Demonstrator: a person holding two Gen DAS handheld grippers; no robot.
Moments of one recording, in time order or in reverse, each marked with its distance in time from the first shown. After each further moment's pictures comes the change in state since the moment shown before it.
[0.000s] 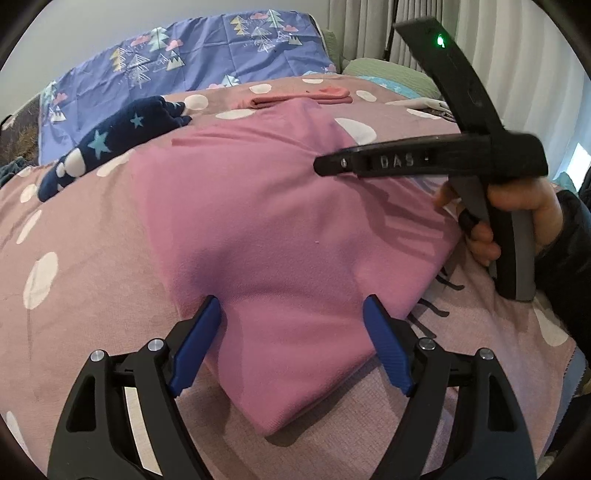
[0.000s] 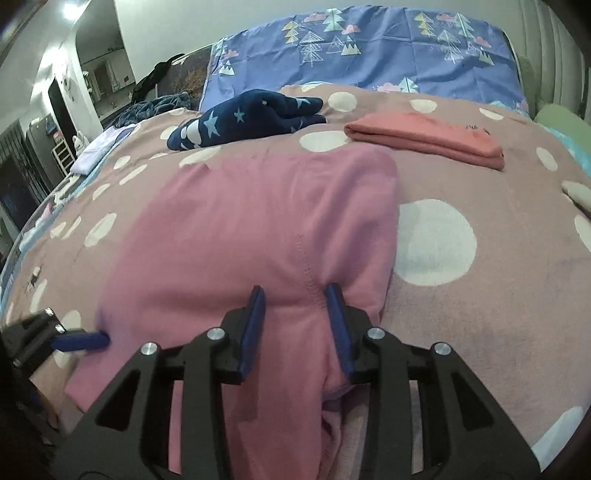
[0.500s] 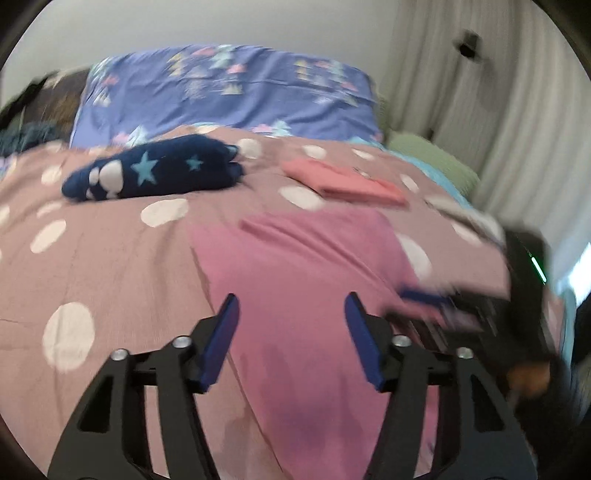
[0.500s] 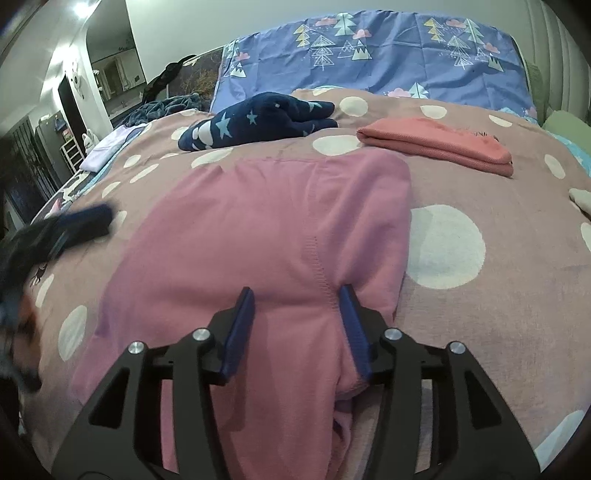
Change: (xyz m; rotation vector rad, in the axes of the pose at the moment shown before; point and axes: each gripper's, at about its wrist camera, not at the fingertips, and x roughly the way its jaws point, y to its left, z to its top) left arm 0.000 0.090 0.075 -0.300 -0.183 -0.011; right arm 0.000 0.008 -0.003 -0.032 -0.011 0.027
